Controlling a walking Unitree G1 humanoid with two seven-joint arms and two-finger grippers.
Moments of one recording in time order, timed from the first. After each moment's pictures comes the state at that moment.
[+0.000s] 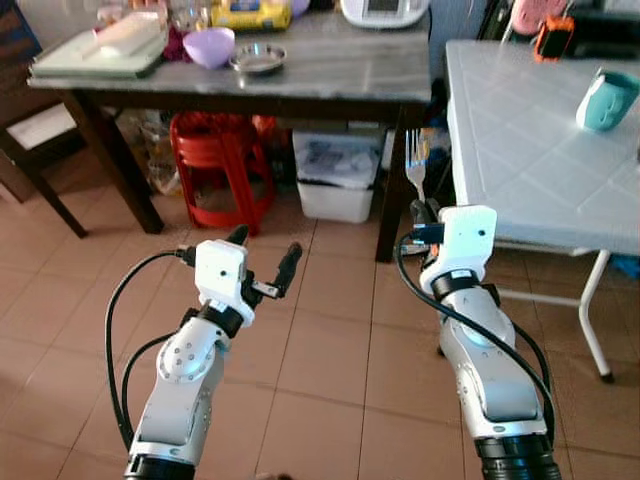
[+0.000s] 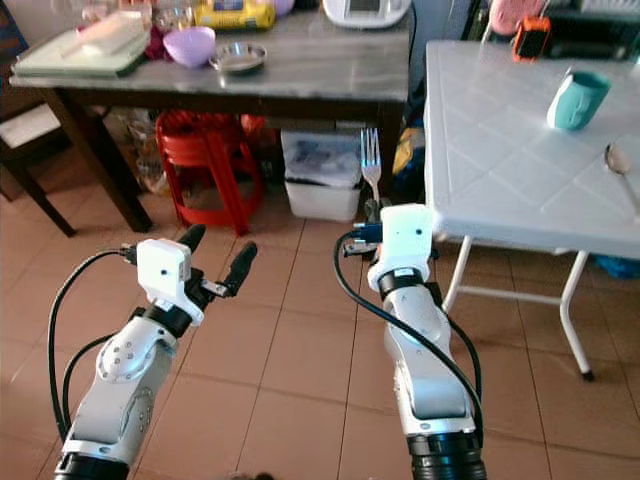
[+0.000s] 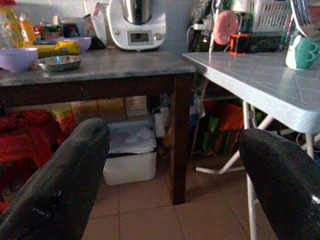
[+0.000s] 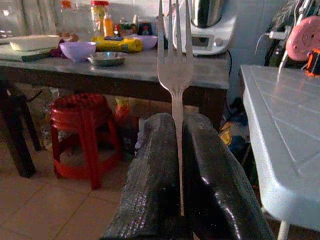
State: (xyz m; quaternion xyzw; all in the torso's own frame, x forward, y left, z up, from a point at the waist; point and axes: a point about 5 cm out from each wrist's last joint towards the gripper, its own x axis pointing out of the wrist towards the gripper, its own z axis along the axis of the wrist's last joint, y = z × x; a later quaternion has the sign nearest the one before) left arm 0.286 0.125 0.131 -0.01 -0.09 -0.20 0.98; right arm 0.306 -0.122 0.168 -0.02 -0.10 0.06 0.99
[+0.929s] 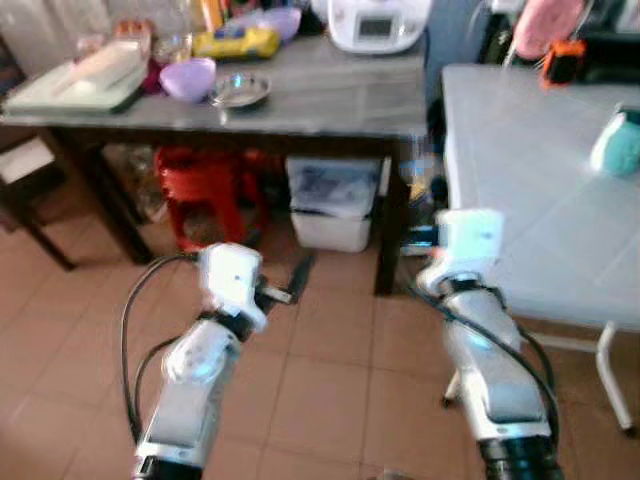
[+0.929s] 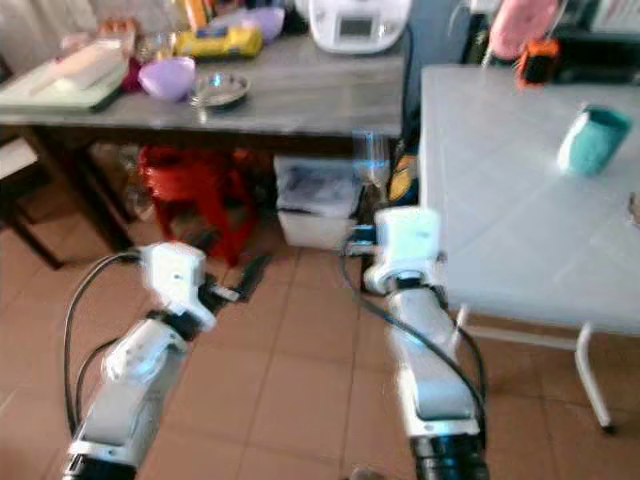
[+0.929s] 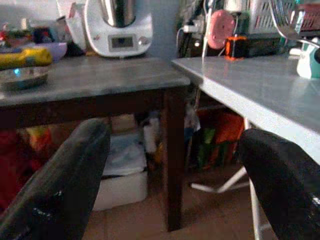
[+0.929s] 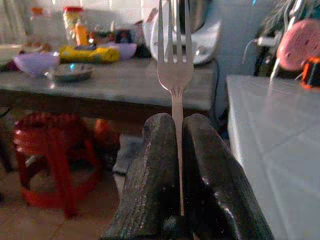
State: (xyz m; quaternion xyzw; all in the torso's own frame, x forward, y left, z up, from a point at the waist) left arm 0.283 0.112 0.128 -0.02 -0.08 -0.23 0.97; right arm 0.305 -0.129 0.165 -0.03 -0.10 0.04 0.99
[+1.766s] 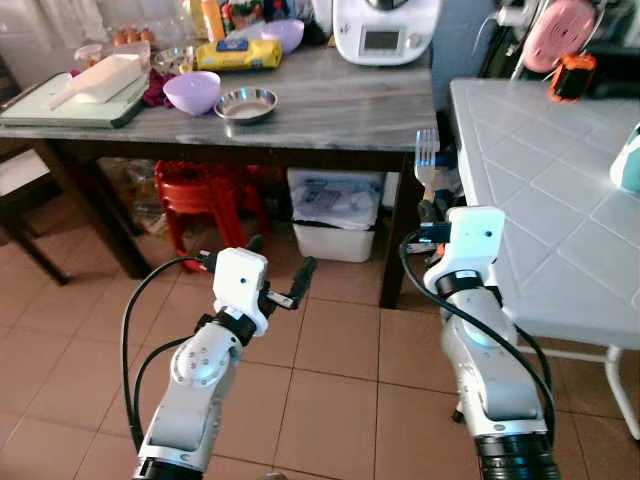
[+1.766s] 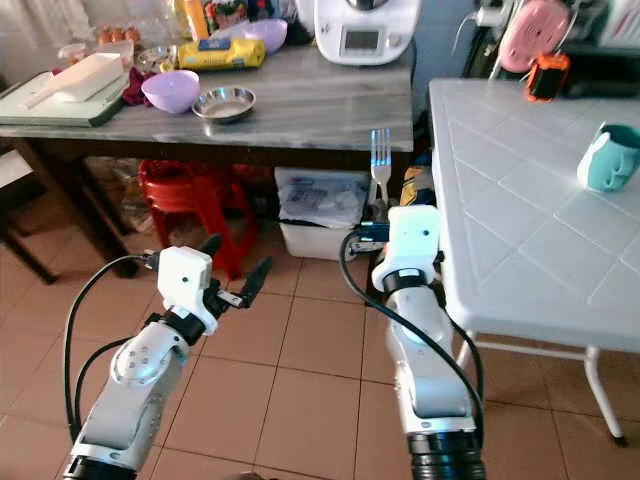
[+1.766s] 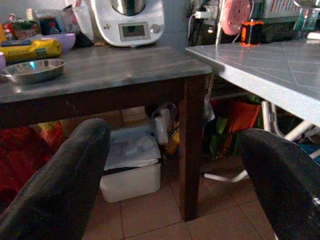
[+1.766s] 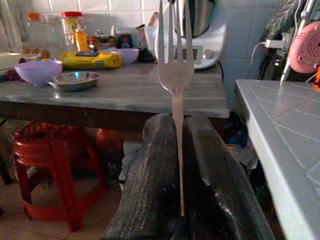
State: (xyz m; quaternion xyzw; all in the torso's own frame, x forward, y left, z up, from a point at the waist) left arm 0.284 0.114 0.122 0.01 -0.06 -0.21 0.98; right arm 0.308 -0.125 0.166 -0.01 -0.10 0.04 0.99
